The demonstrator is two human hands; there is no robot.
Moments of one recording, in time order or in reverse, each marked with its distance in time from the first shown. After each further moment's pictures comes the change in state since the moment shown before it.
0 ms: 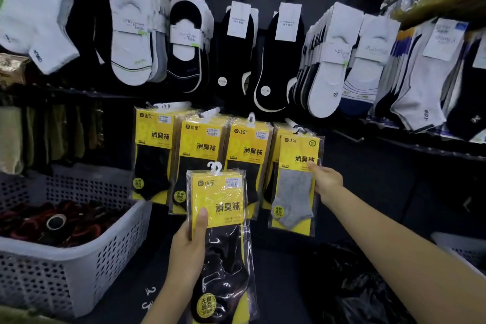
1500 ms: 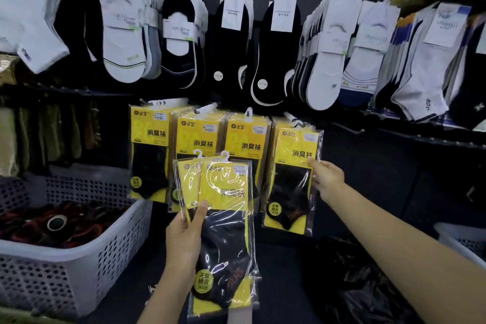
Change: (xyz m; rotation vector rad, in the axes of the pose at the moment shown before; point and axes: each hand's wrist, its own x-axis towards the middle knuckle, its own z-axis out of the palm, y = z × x) left_hand 0.023 -0.006 0.005 -0.147 0.105 -0.030; right_hand -0.010 0.002 -0.002 0.128 -0.014 0.008
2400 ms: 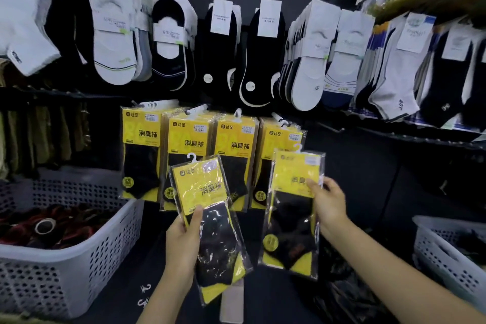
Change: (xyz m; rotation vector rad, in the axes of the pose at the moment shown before) left_hand -0.017 -0.004 0.003 -0.028 -0.058 -0.017; right_hand -0.075 0.020 -0.043 -0.002 0.009 -0.143
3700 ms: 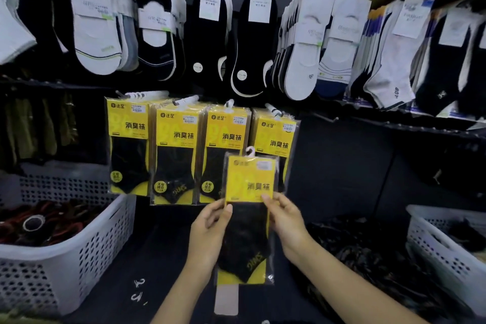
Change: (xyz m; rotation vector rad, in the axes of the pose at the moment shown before) left_hand -0.008 -0.022 0.041 0.073 -0.238 0.040; right_hand -0.046 0.045 0.027 0.103 -0.355 0.142
